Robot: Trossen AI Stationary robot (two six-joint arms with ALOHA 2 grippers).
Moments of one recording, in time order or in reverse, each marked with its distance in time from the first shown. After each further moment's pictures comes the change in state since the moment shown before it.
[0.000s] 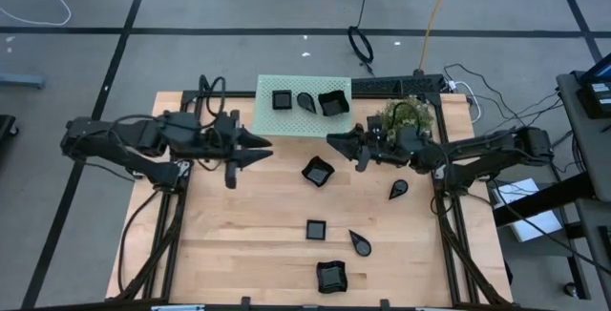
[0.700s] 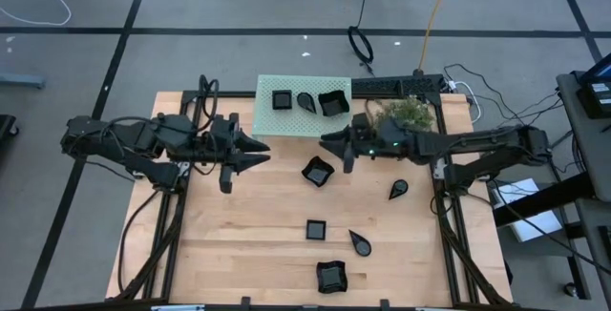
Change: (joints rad) left arm -0.039 -0.007 0.000 0.026 -0.001 0.002; right arm -0.024 0.029 0.209 -0.521 -0.022 -0.190
